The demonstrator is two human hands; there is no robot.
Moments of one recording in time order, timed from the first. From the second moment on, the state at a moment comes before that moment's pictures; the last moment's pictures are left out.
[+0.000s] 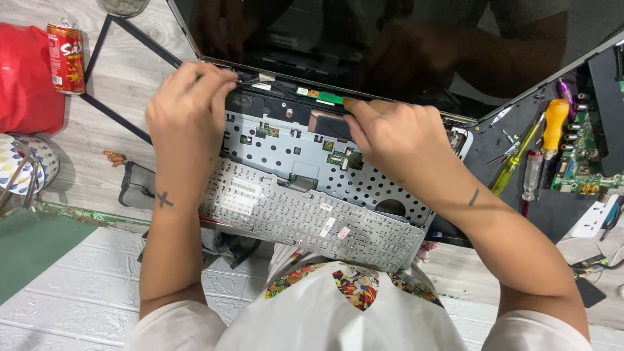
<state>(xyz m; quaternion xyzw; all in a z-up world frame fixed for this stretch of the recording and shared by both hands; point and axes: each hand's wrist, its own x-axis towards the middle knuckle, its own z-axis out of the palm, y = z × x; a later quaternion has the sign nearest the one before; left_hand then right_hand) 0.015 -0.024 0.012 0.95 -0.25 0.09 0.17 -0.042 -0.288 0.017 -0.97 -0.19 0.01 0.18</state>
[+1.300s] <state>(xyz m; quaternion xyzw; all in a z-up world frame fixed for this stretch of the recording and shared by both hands) 0.006 -0.012 0.014 0.96 -0.24 0.05 0.14 0.023 -0.194 -0.030 -0.94 -0.31 -0.03 0.11</state>
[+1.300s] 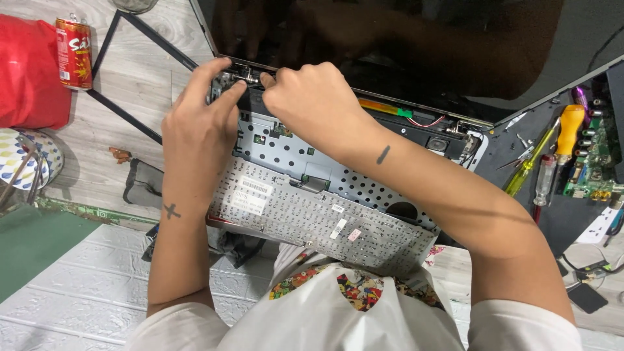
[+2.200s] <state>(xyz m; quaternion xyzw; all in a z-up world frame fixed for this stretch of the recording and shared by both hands) 0.000 -0.003 0.020 0.92 -0.14 0.00 0.37 0.028 -0.203 -0.005 -0.94 -0.27 0.14 0.19</state>
